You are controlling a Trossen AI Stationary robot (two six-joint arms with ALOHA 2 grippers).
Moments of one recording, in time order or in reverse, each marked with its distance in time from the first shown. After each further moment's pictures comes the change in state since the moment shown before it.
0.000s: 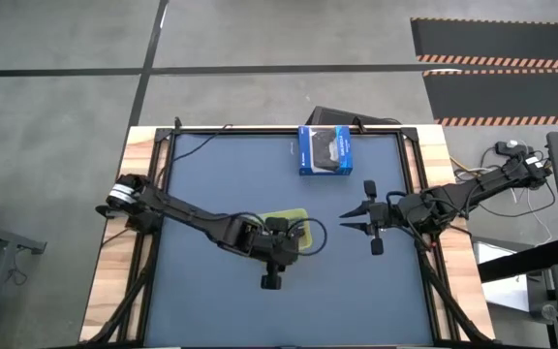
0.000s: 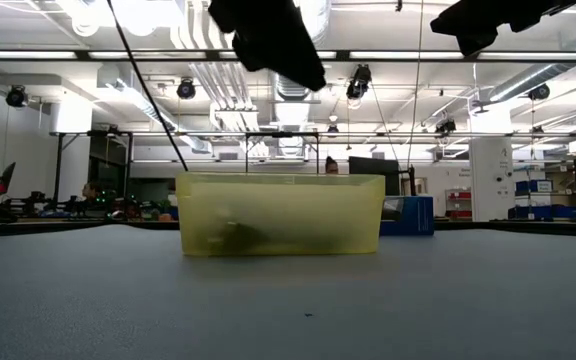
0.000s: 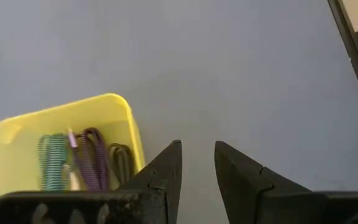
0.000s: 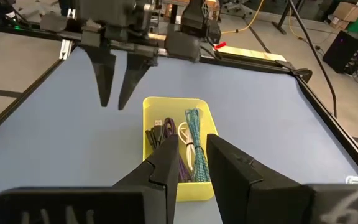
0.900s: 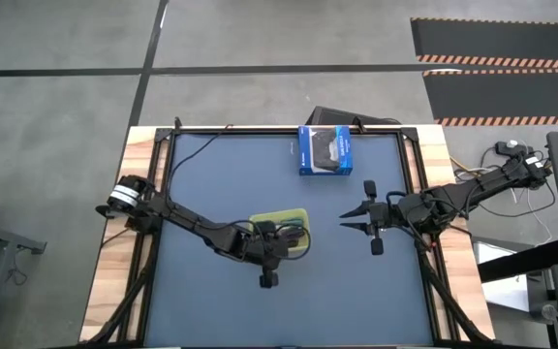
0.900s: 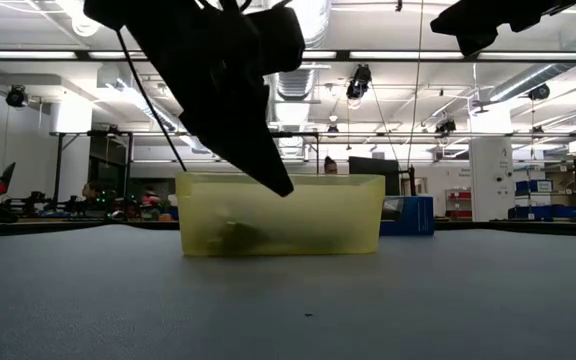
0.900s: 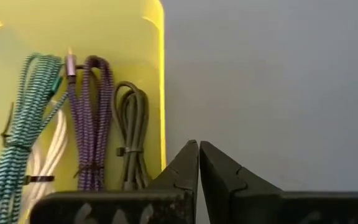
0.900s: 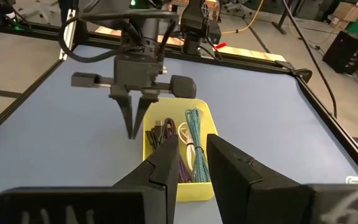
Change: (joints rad) left arm -0.009 0.013 -0.319 0.308 -0.111 -0.186; right arm 0.000 0.000 0.000 0.001 0.000 0.000
